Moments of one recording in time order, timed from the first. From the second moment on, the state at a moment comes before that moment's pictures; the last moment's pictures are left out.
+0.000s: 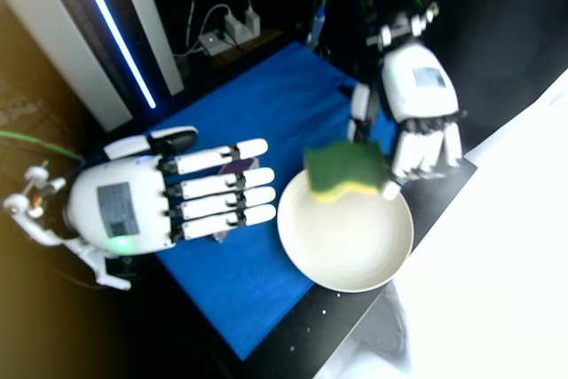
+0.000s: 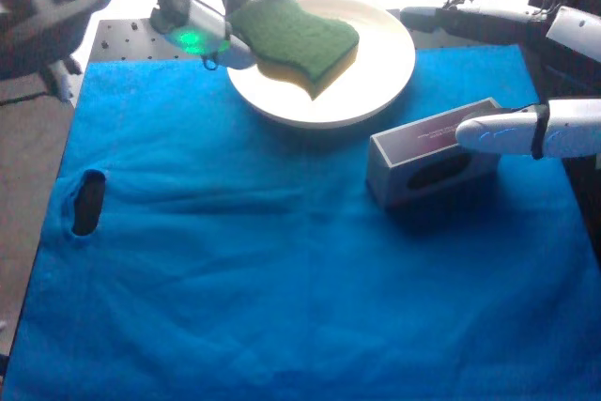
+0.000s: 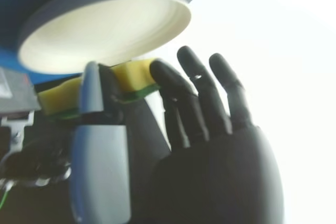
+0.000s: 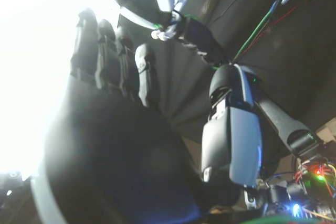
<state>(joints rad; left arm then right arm) 0.38 -1.22 1.50 0.46 -0.33 0.59 -0.89 -1.21 1.58 -0.31 1.16 0.05</state>
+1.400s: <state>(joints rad) 0.75 -0.83 1.08 0.39 -0.59 0.57 -0.90 -1.18 1.55 -0.30 1.16 0.05</state>
